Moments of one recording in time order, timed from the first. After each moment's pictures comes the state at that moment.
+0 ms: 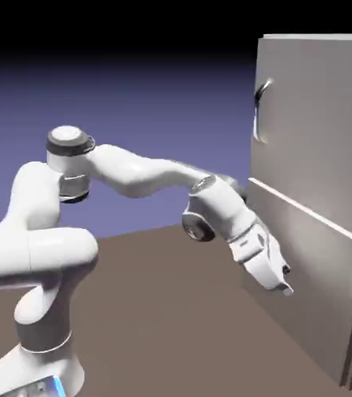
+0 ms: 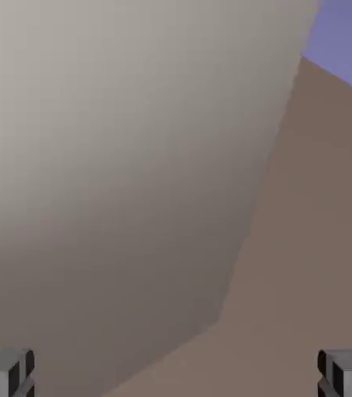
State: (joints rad) arm 1.51 1.38 -1.65 -2.46 1.92 2.48 0.03
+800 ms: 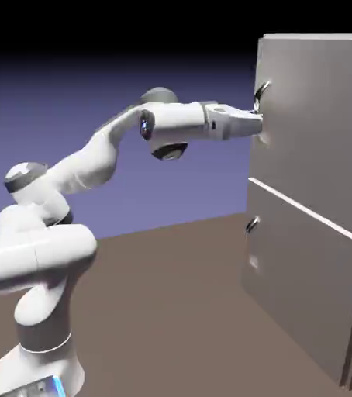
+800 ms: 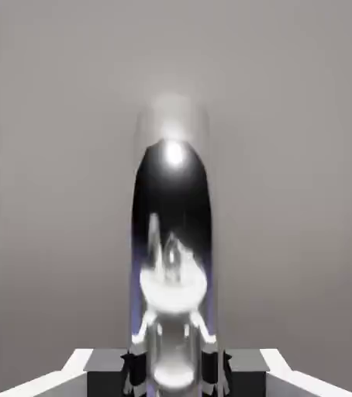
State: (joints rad) arm 1.74 1.70 -2.08 -2.45 2.44 2.25 -0.23
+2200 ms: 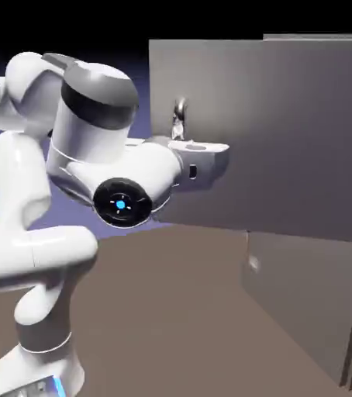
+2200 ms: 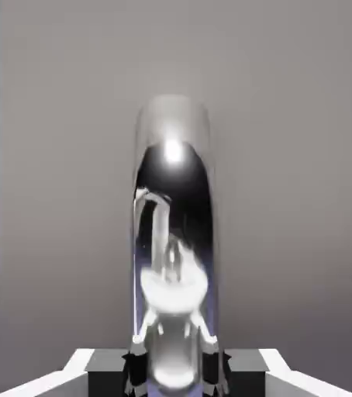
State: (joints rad) arm 1.54 0.72 -2.89 -2.56 1.43 0.75 -1.20
